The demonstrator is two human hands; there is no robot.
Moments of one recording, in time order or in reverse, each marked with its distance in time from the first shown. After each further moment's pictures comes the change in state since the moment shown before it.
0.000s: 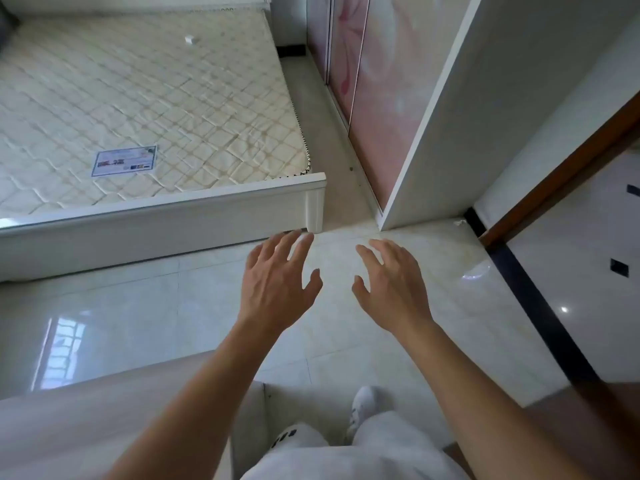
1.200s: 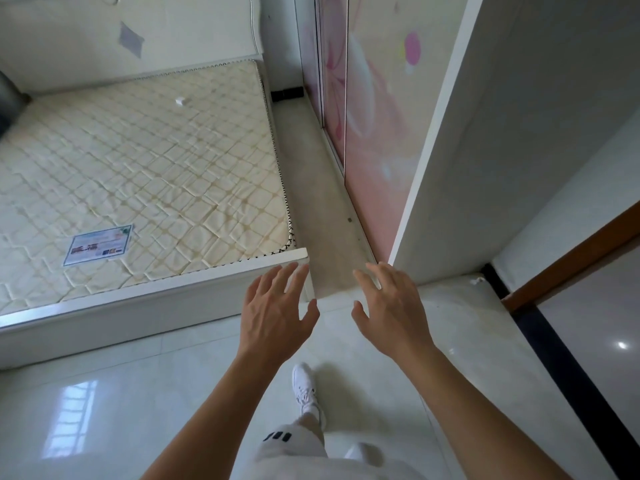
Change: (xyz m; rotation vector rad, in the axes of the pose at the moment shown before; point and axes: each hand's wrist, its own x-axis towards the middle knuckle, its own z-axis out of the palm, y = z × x) left_hand 0.323 0.072 0.094 0.070 -0.031 -0.047; right_hand 0.289 0.202 0.043 0.078 0.030 -0.050
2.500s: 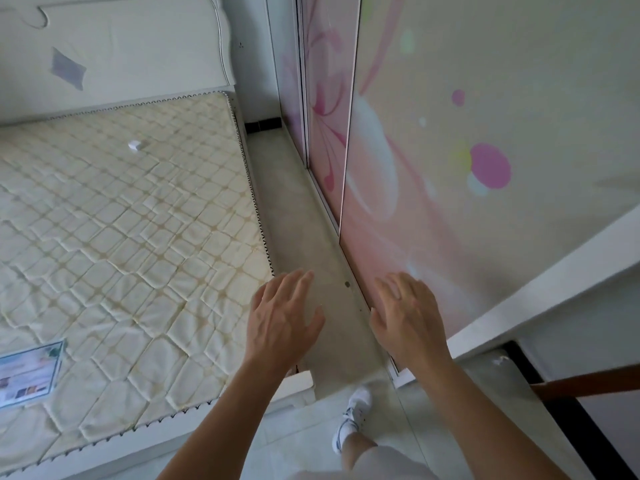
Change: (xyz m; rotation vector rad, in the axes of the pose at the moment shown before) left_hand 0.433 -0.130 0.091 -0.157 -0.003 0.065; right_hand 0.420 0.058 0.088 -0.083 -0.075 0.165
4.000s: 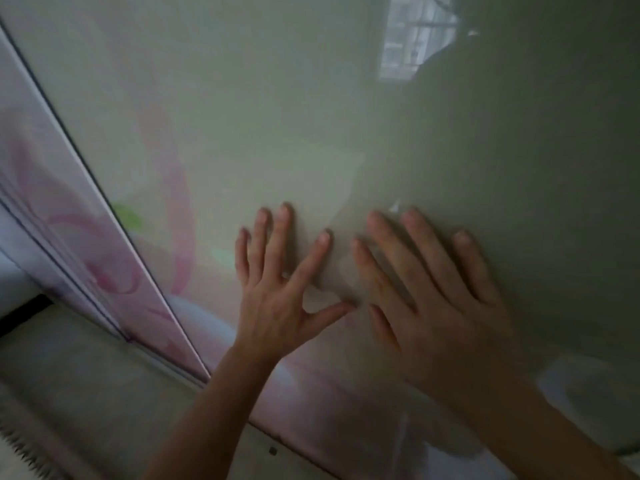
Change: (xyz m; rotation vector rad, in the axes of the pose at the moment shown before) left_hand 0.492 0.175 0.002 -0.537 0.576 1.041; right_hand 0.266 0.086 -0.205 -0.902 0.670 0.314
